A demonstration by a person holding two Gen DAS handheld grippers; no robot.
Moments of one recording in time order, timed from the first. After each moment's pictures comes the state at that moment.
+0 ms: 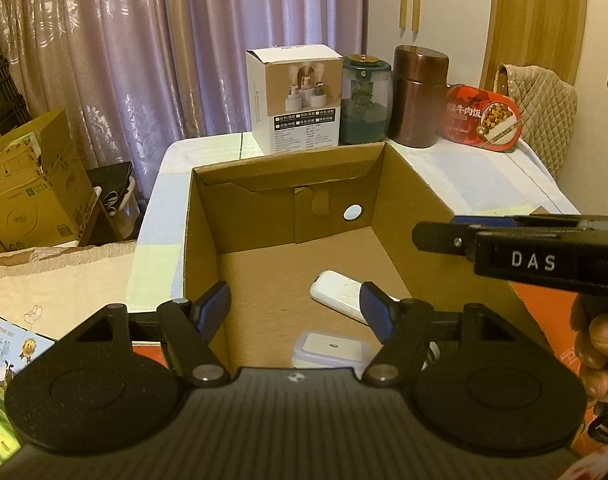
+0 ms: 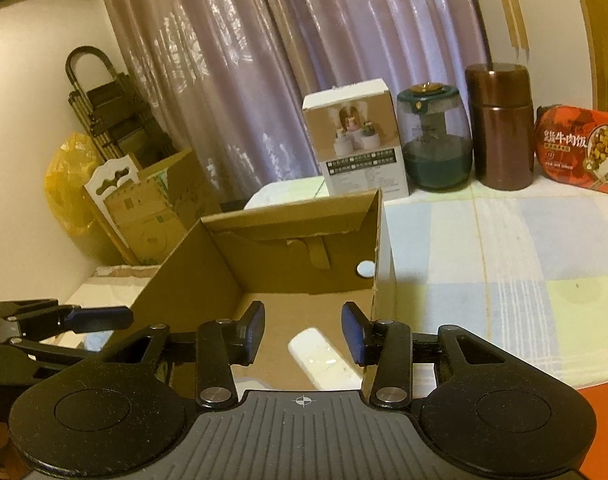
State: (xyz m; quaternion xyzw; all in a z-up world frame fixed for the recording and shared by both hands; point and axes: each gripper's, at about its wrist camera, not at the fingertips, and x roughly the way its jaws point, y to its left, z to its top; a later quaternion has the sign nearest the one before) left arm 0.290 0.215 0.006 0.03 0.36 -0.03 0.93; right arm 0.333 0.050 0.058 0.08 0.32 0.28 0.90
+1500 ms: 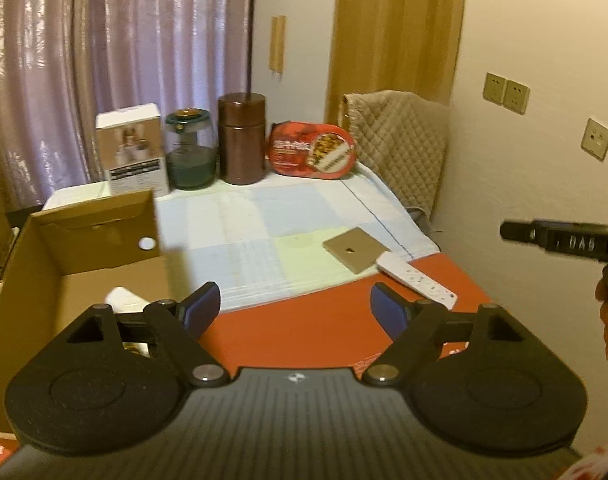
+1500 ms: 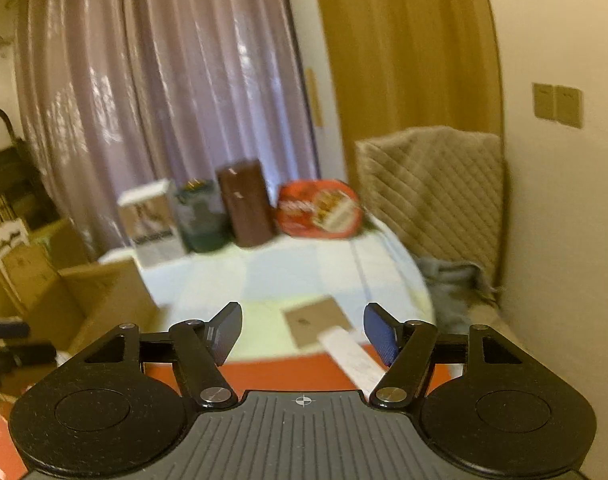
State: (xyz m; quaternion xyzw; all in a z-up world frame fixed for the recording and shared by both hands) left arm 0.187 0.002 0.052 0.02 0.30 -0.14 0.94; right arm 0.197 -0.262 0.128 0.06 0.26 0.08 0.96
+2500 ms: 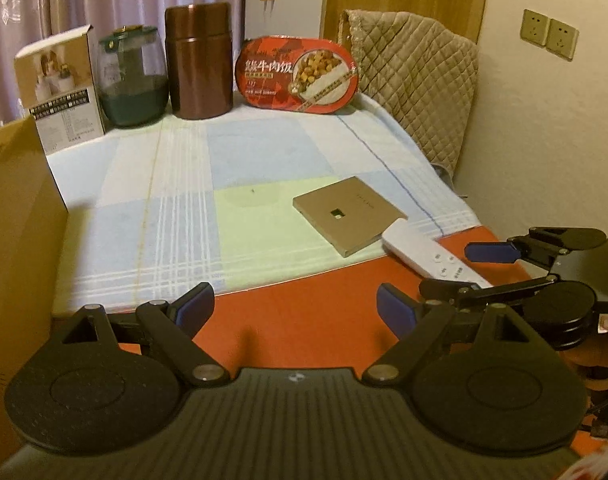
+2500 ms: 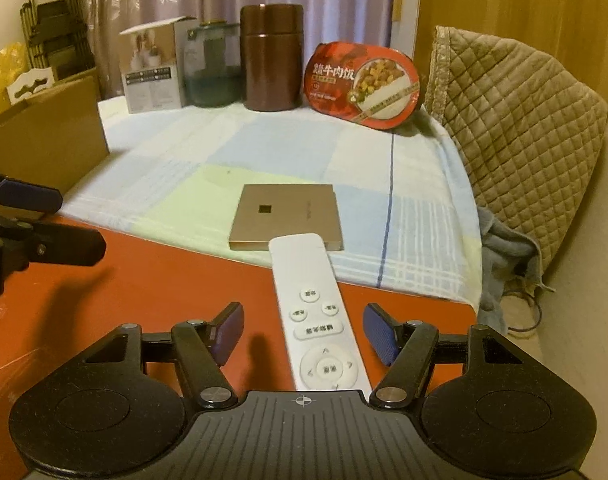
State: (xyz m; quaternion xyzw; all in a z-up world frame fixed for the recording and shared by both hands) left arm 0.318 -0.095 -0.086 0.02 0.36 -0.12 0.92; right arm 0.348 -0.276 -0.046 -0.08 0.35 0.19 0.91
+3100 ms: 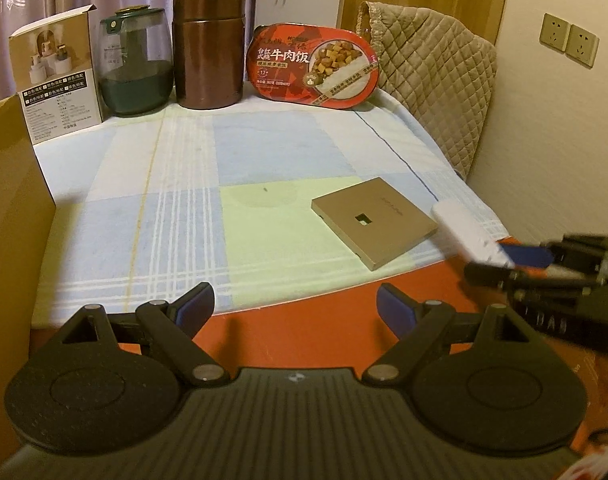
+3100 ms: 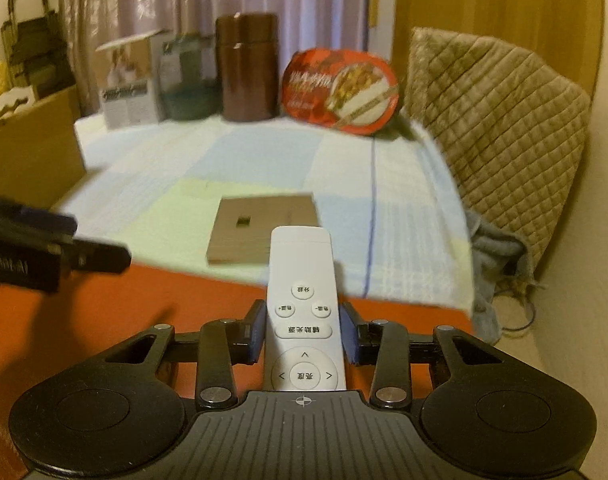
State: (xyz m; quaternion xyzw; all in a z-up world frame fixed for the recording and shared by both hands) left arm 0.351 -0.088 -0.107 0.00 0.37 -0.11 0.92; right arm 0.356 -0.279 -0.039 -0.06 0.33 0.15 0.93
